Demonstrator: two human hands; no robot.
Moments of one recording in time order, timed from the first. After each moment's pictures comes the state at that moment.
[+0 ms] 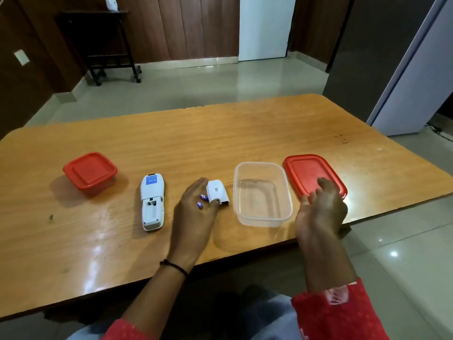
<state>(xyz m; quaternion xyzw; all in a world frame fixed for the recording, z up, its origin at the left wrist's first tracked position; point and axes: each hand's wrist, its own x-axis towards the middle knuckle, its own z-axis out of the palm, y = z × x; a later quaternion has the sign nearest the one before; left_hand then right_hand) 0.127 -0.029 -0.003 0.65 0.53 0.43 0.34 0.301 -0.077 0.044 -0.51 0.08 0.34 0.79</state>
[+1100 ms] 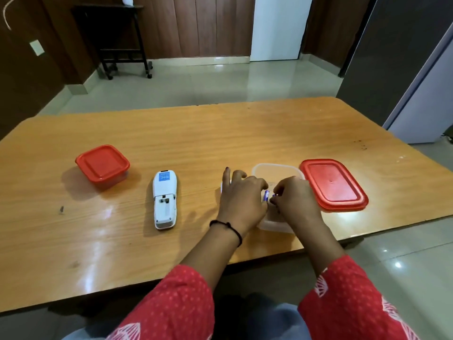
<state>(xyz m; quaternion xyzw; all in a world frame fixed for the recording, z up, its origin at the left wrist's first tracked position) 0.178 0.004 0.004 0.86 0.47 0.18 0.11 0.301 -0.015 -0.011 -0.81 -0.52 0.11 0.26</state>
